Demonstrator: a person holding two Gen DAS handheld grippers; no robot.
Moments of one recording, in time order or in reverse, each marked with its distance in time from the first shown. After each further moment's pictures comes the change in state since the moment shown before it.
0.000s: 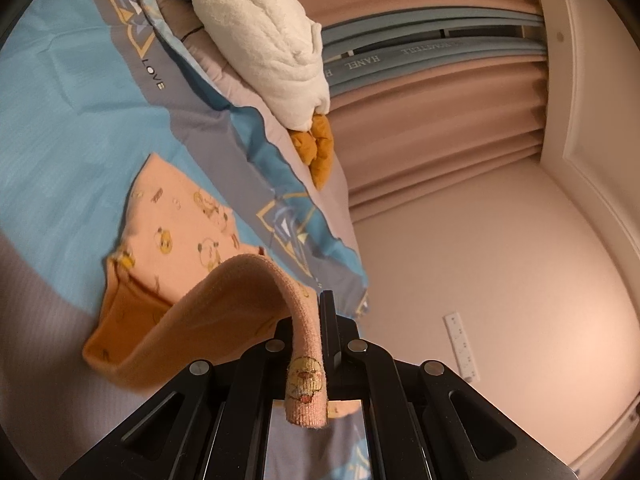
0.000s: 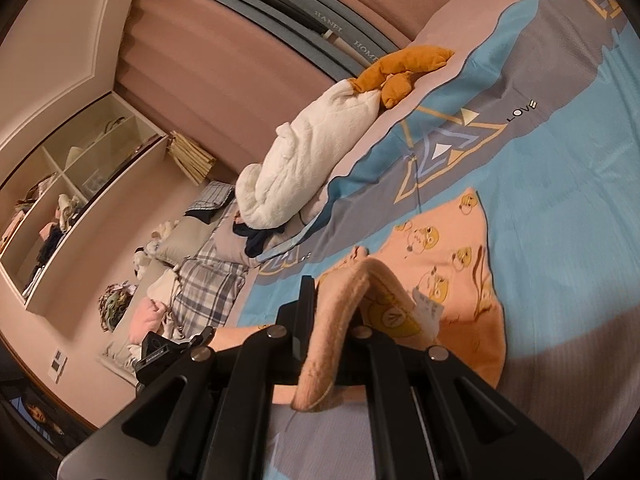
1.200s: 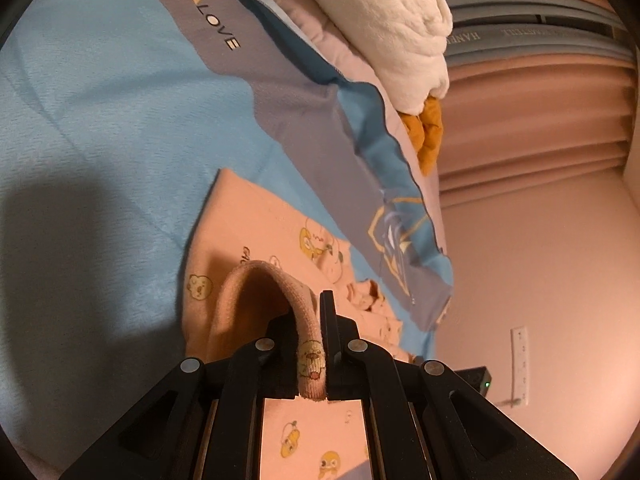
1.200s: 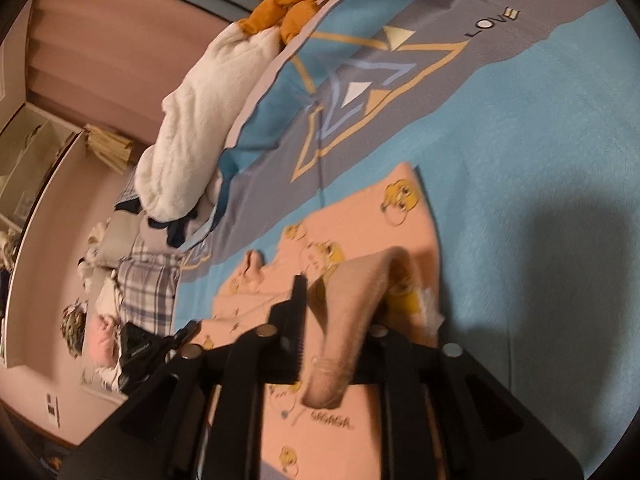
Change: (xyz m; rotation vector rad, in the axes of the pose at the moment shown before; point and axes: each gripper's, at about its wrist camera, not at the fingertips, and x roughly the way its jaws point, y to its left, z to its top) left arm 0.086 0.083 0.069 -0.121 0.137 0.266; right arm 0.109 -0.089 0.041 0.171 0.249 -0.164
